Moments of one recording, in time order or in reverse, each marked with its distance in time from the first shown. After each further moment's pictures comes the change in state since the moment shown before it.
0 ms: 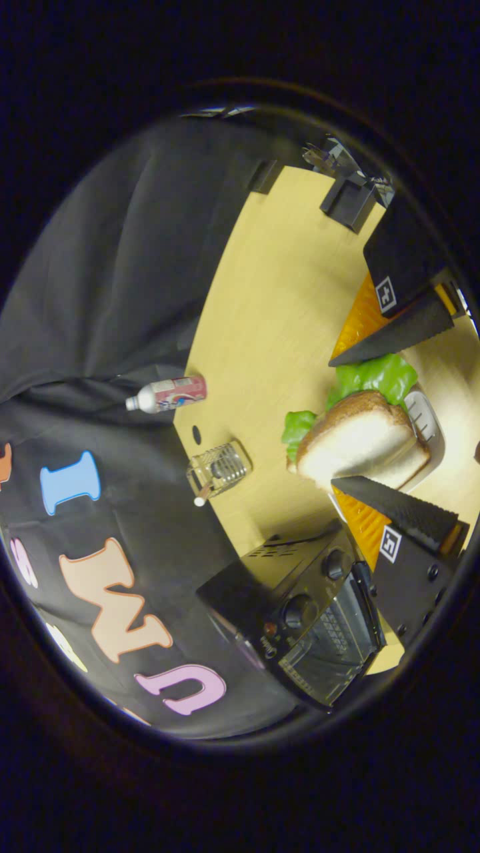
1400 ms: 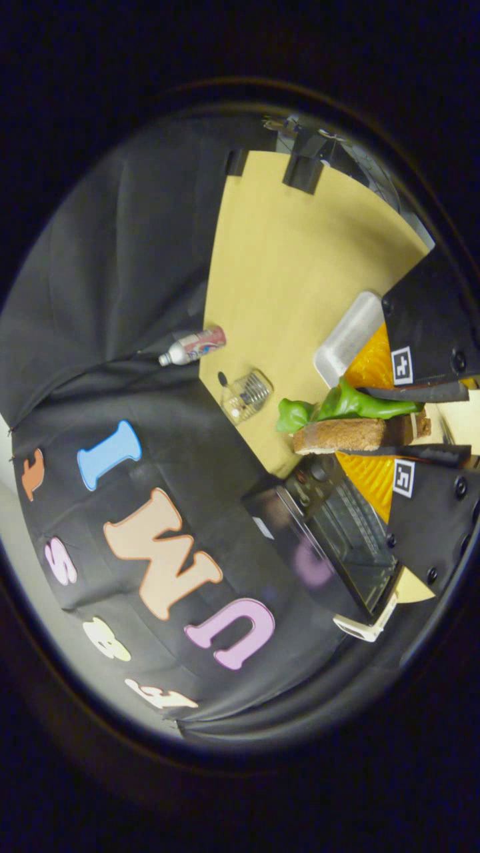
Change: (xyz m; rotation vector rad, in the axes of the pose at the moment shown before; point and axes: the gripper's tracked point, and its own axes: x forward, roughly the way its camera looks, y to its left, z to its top) arm -0.102 0.114 0.015 0.159 -0.088 0.209
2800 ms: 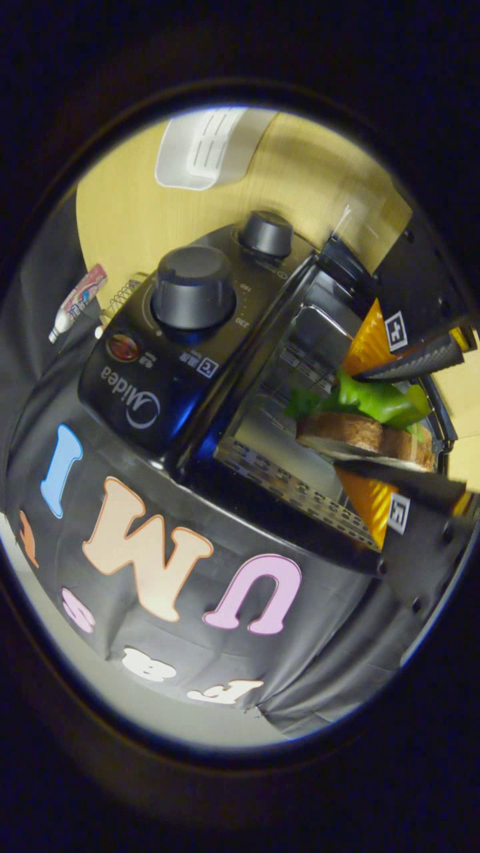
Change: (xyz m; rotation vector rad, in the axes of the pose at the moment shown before) arm 0.133 0.135 -0.096 0.348 0.104 0.261
